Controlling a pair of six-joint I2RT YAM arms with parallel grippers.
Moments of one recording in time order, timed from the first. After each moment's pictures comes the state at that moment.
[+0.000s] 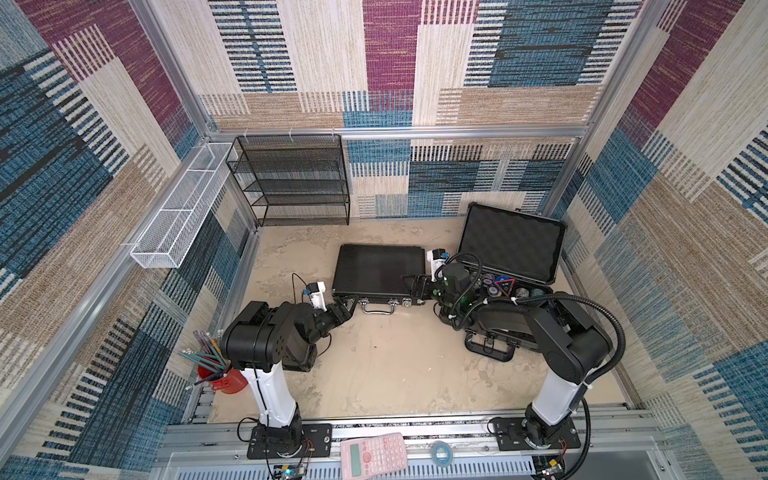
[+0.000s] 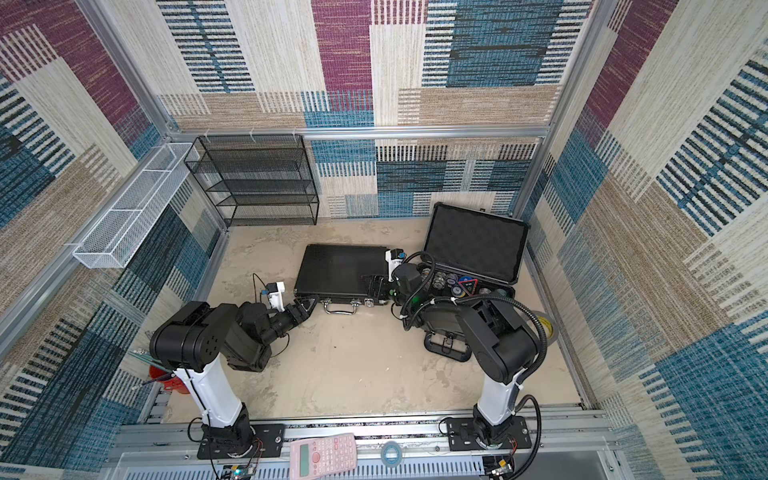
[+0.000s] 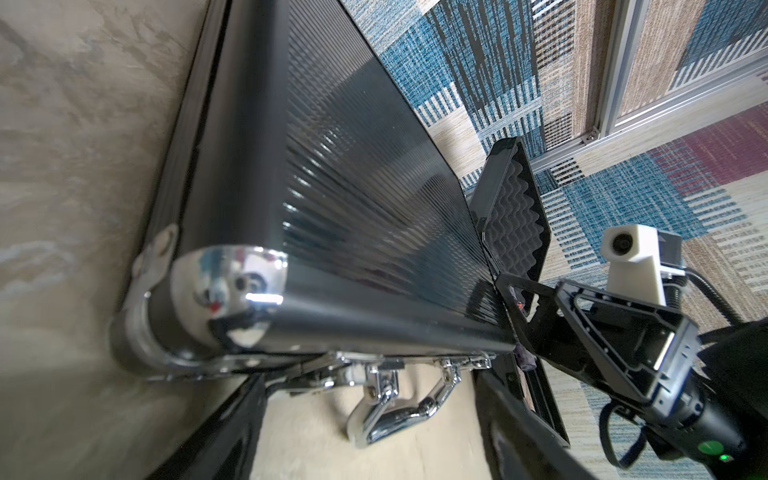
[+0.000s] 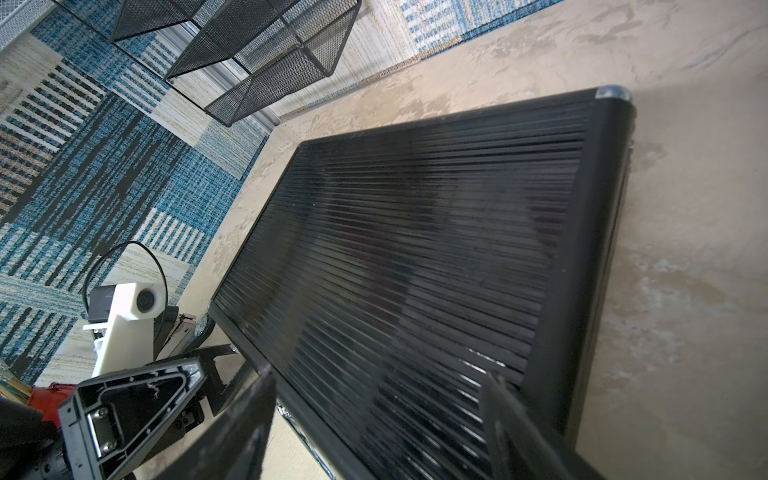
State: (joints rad) left arm -0.12 1.88 0.30 1.27 0.55 -0.84; right arm 0.55 1.78 0.84 0.53 -0.18 0.59
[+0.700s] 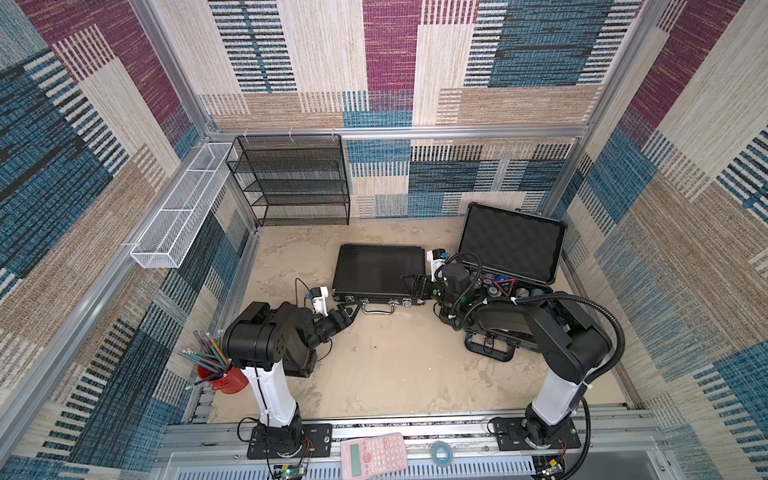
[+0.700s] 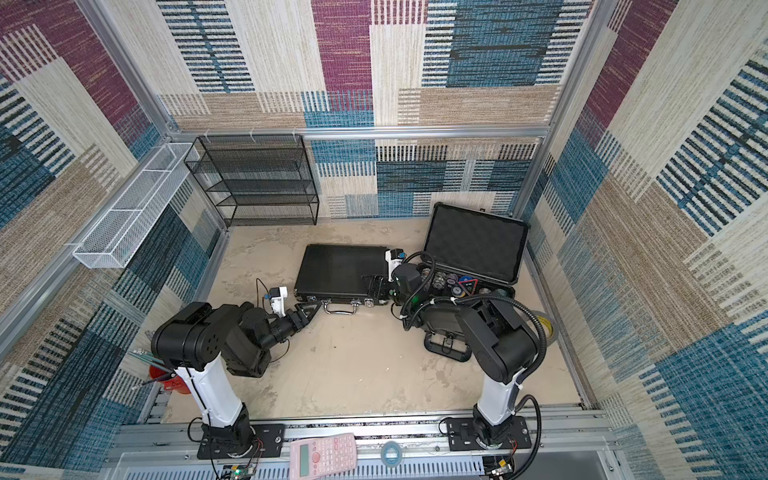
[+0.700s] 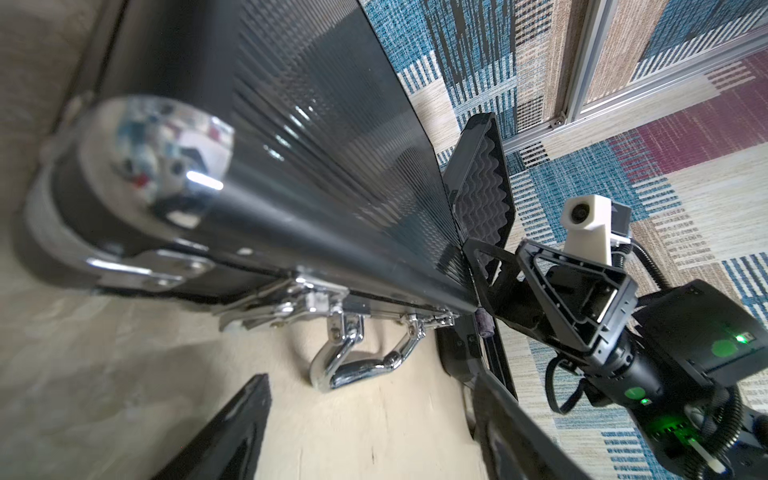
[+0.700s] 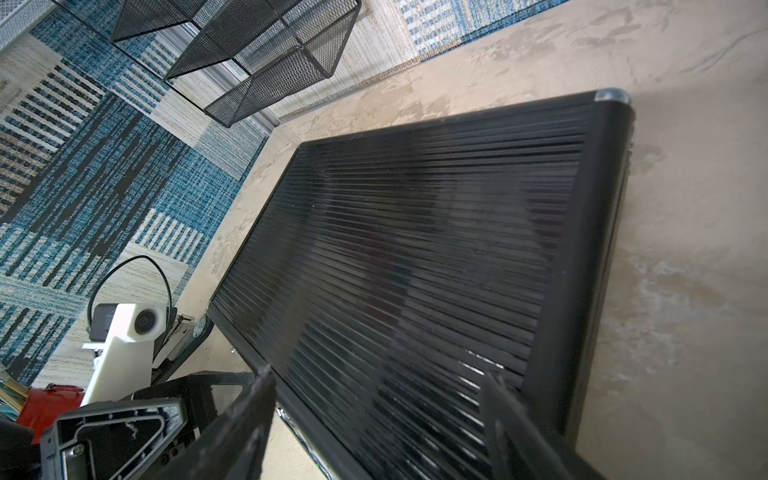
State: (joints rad) left arm -0.13 1.87 0.25 1.32 0.63 -0.92; right arm 0.55 1.78 0.84 0.53 -0.17 0.58
